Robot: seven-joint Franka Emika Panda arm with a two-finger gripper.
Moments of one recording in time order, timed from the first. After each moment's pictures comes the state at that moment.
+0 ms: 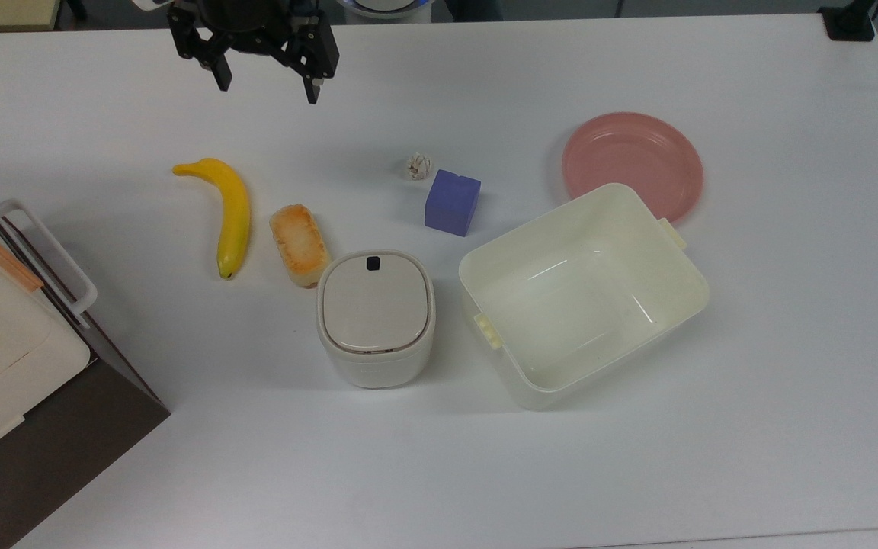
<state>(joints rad) -0.10 0.11 -0.04 -1.59 0.01 1.72 0.03</state>
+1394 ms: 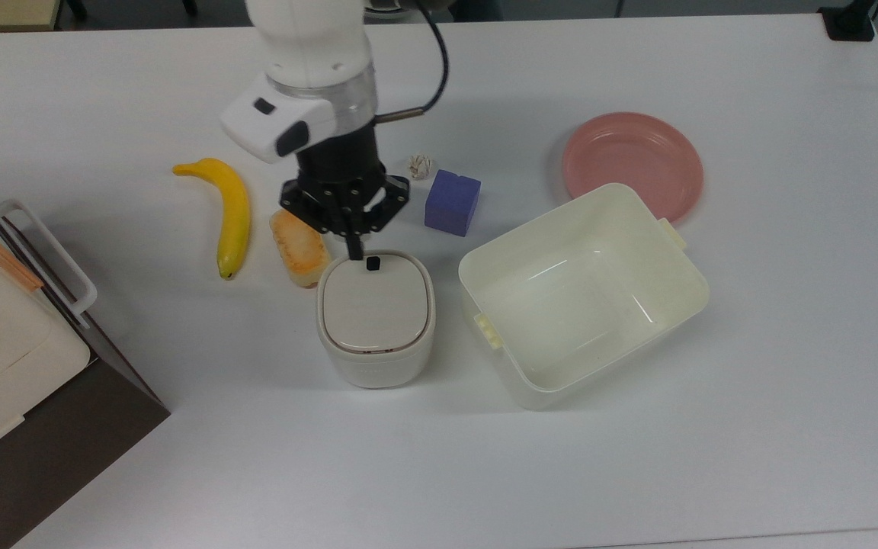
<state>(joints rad) 0.02 0.32 -0.01 -1.59 0.07 2.23 -0.04</state>
